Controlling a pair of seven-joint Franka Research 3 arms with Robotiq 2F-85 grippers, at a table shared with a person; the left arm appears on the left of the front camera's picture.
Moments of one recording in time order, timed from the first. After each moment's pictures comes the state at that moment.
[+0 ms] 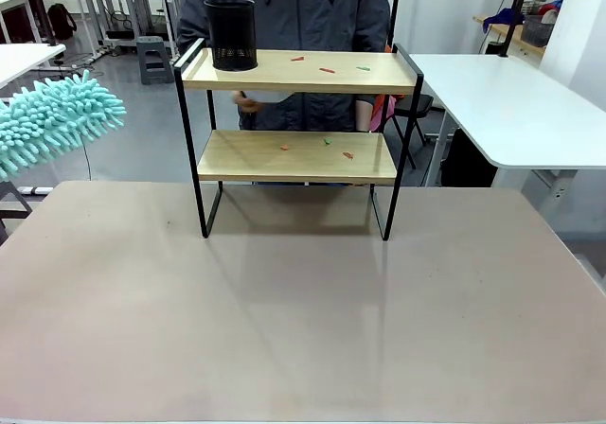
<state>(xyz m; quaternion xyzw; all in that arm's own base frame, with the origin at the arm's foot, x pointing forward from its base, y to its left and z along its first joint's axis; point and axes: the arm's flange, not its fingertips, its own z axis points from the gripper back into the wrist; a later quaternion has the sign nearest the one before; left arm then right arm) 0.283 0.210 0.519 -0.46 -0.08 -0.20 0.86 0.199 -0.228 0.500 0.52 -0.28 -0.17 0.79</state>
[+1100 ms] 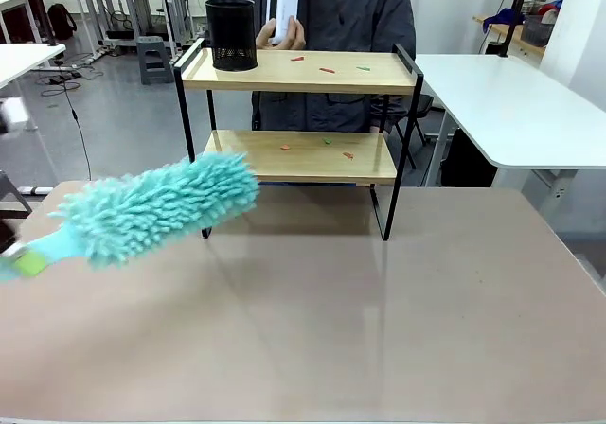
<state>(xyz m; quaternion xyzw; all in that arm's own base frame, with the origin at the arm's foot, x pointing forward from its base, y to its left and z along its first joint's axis) 0.251 -0.045 0.522 -0.33 -0.05 -0.25 0.91 0.199 -0.228 0.500 0.51 -0.28 -0.17 0.79</state>
